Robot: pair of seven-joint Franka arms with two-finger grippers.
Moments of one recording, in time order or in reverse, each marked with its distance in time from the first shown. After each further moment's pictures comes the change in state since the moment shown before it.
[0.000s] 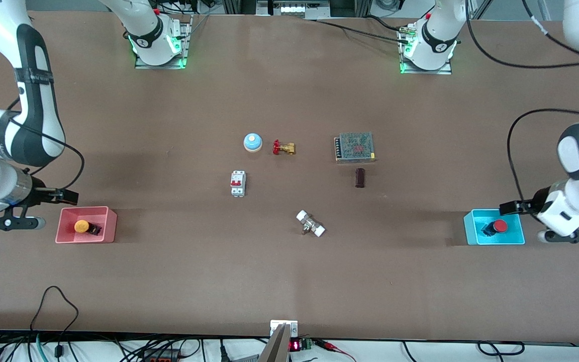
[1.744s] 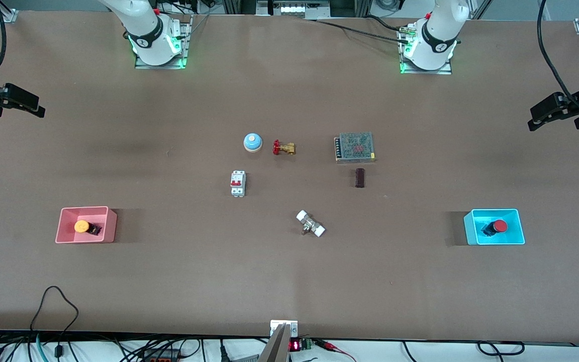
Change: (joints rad) left arm -0.122 -0.527 -0.010 0.010 0.000 -0.468 -0.113; right arm 0.075 -0.490 0.006 0.027 0.005 -0.565 0.107
